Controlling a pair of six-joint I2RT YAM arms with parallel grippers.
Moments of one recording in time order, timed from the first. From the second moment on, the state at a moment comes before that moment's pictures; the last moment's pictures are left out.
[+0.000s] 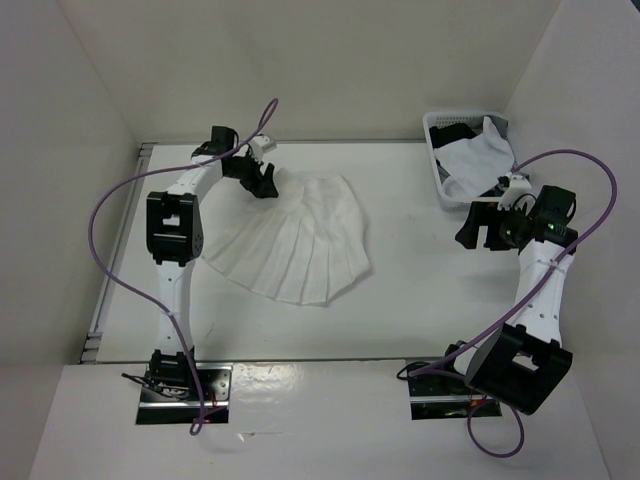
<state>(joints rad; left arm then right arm) -0.06 2.42 2.05 -0.59 0.76 0.52 -0.51 1.17 1.07 -0.81 -0.59 -0.35</state>
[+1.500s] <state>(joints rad) -0.58 1.78 2.00 -0.84 0.59 0.41 -0.52 1.13 1.04 -0.82 -0.72 -0.35</state>
